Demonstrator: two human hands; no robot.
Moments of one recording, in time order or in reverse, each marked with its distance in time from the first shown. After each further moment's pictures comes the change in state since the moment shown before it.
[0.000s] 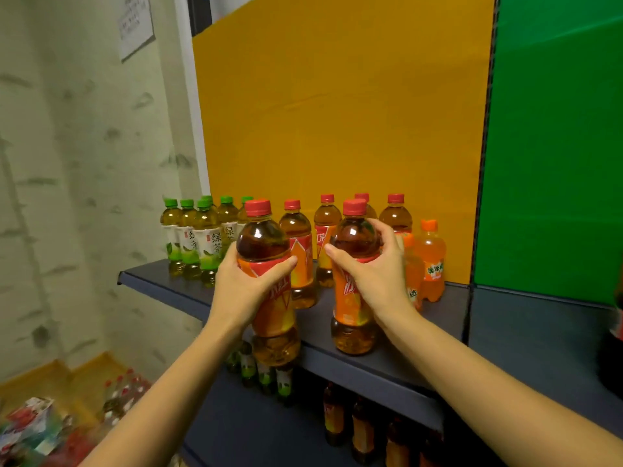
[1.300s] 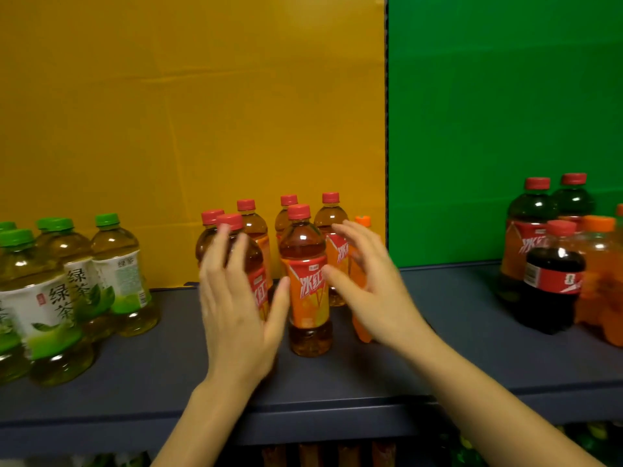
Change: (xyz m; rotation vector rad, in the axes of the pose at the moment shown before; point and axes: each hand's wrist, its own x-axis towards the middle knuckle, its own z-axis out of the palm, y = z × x) left_hand 0.059 -0.069 0.043 0.220 -0.058 0.663; right_hand -0.002 -0.006 0.025 -0.513 0.079 -0.106
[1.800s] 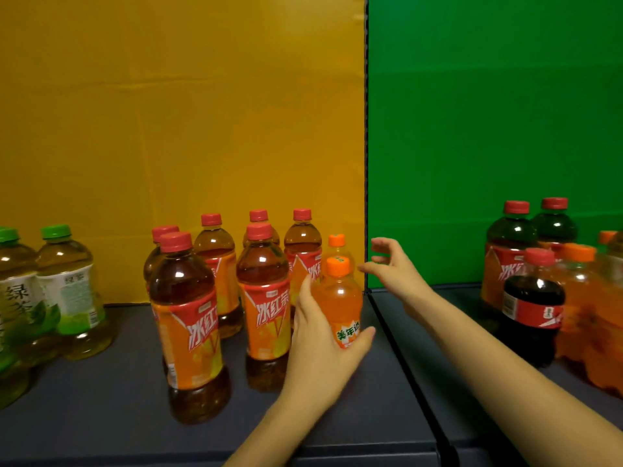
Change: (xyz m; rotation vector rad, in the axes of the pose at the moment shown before) left_hand -0.012 0.080 0.097 -0.426 -0.467 -0.358; right_hand 0.079 0.130 -0.067 0.043 0.020 0.444
